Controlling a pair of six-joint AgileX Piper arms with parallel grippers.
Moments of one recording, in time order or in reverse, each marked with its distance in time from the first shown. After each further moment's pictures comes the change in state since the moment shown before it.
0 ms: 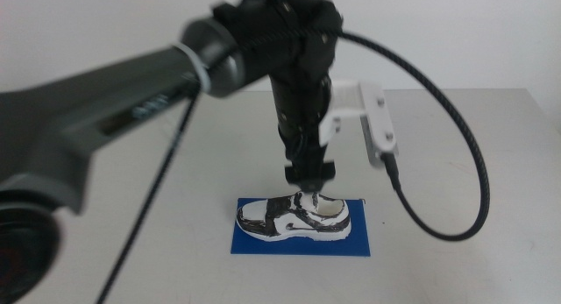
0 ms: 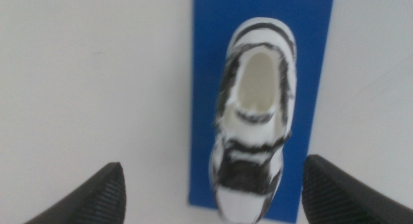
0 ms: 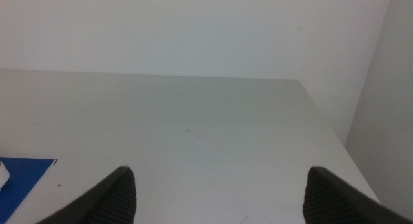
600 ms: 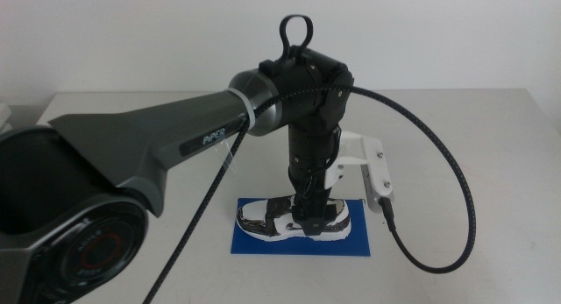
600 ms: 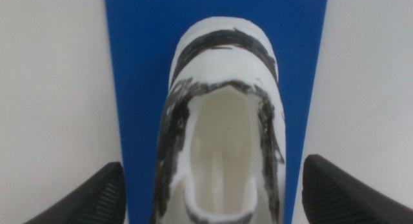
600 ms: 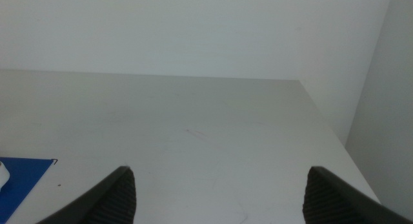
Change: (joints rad) left arm 0.000 0.179 -0.001 -0.052 -0.007 0.046; right arm 0.000 0.000 0.000 0.000 0.000 0.000
